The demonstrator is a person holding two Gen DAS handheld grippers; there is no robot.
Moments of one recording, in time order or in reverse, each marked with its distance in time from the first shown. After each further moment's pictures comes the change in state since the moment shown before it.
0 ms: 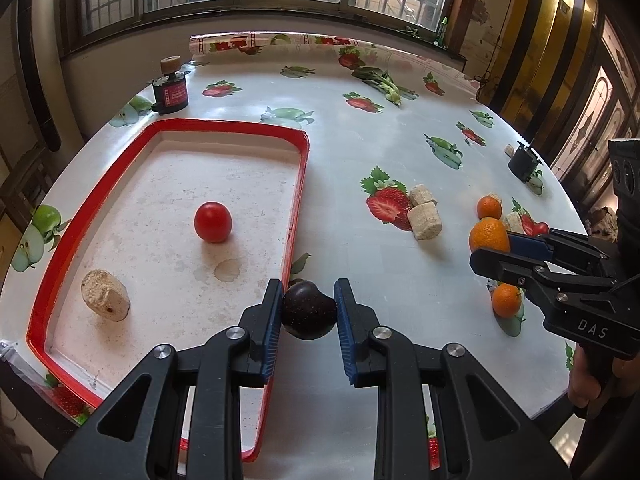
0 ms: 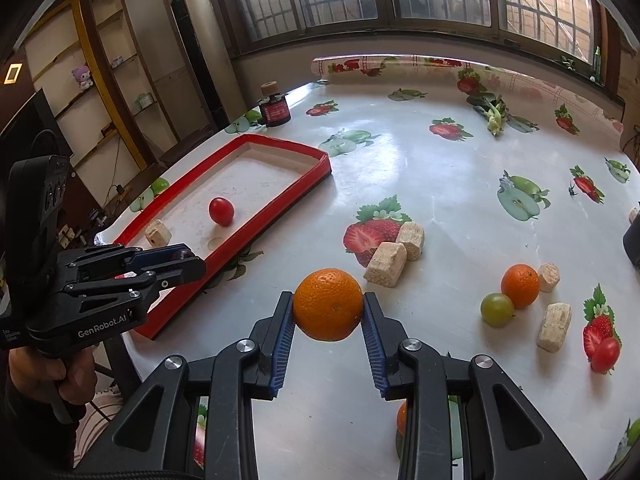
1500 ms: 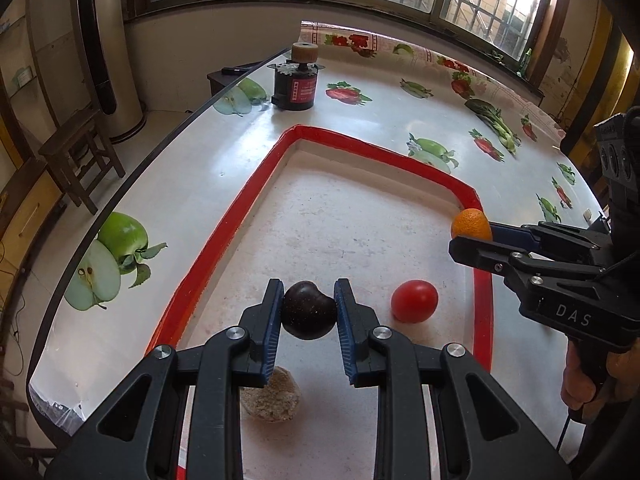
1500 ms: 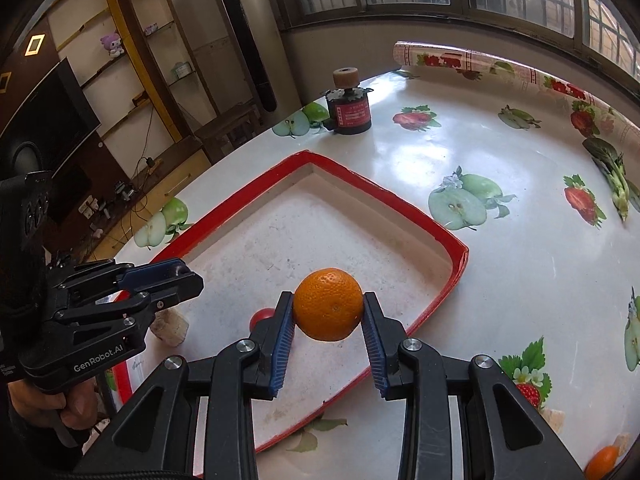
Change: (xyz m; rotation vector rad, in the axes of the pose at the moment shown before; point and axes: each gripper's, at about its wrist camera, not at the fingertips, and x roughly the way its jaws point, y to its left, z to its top) left arm 0.031 0.131 0.044 -0.174 0.029 0.155; right arm 0.139 0.075 0.113 -0.121 0.094 0.129
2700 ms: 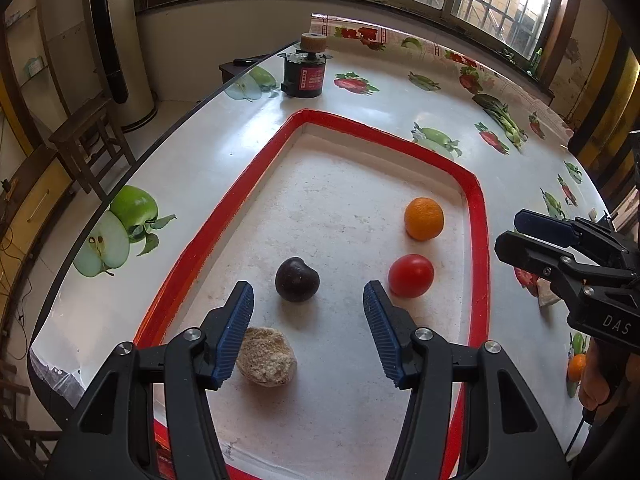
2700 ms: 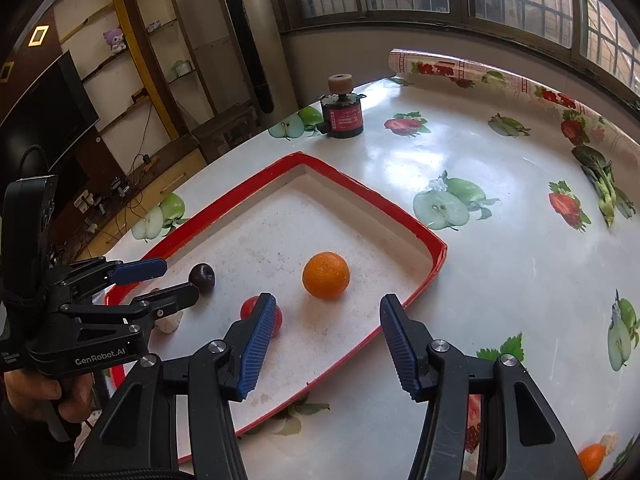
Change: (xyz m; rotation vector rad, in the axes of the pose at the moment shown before) left arm -0.014 -0.008 -0.017 -0.025 0.016 0.030; right arm -0.026 -0.003 -0.012 -0.025 -0.029 -0.029
